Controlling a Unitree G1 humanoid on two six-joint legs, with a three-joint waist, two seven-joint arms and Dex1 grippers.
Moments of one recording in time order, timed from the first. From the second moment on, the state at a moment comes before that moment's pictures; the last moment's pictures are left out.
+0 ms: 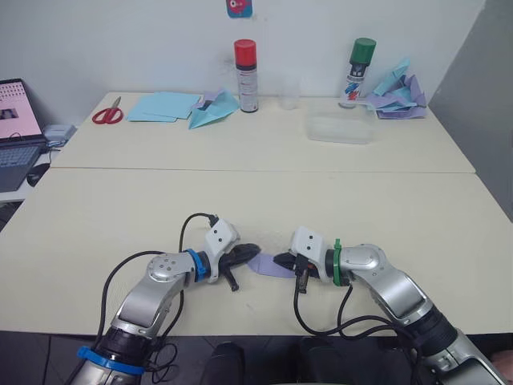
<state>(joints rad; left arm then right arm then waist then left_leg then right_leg) -0.16 0.54 -0.19 -0.07 -0.25 0.33 -0.79 -0.33 -0.45 0.46 -0.19 0.07 0.49 0.81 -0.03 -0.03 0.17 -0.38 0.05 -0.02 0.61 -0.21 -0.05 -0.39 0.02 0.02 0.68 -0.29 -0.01</state>
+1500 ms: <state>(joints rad) 0.27 0.73 0.15 -0.57 -0.43 0.17 -0.93 -0.33 -0.49 0.39 -0.24 0.16 0.40 0.93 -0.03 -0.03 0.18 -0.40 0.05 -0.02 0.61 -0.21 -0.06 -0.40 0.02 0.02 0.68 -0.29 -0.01</state>
